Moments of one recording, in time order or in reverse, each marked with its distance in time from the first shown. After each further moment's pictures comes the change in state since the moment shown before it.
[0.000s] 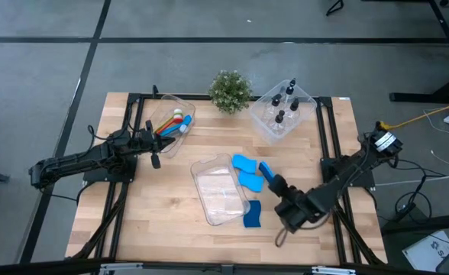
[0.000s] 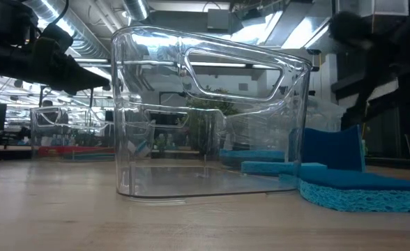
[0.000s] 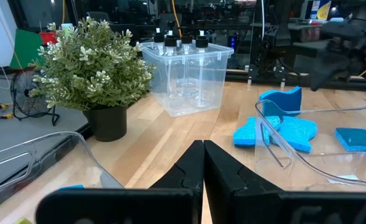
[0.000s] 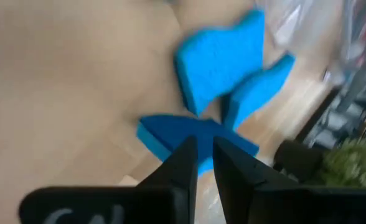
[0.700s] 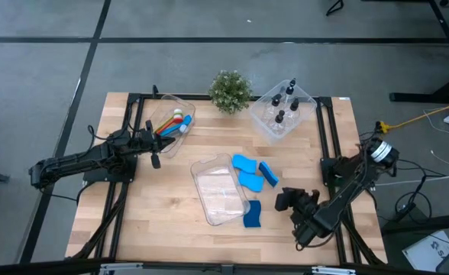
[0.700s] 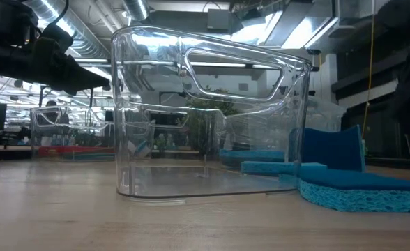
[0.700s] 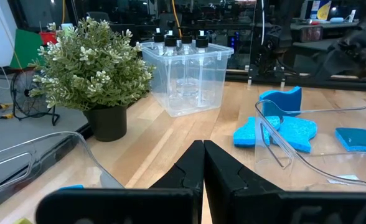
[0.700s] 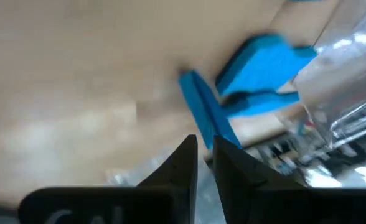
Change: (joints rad) left arm 0.000 0.000 0.000 0.000 0.000 0.000; right arm 0.171 0.115 0.063 -0.297 0.069 -0.308
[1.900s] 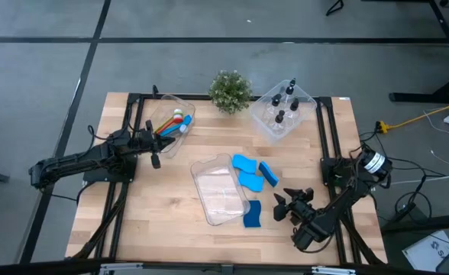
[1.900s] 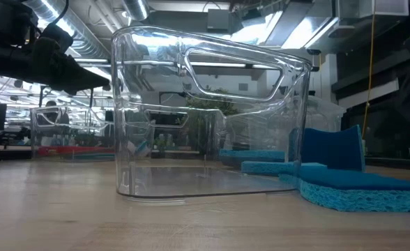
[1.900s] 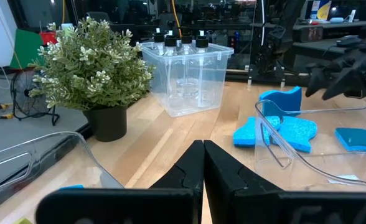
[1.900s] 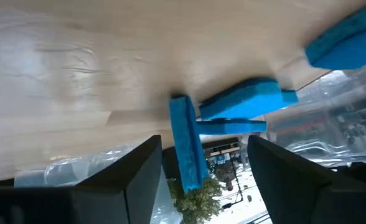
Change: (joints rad) left arm 0.000 0.000 0.000 0.000 0.000 0.000; right arm 0.041 0.146 -0.059 0.161 0.138 -0.244
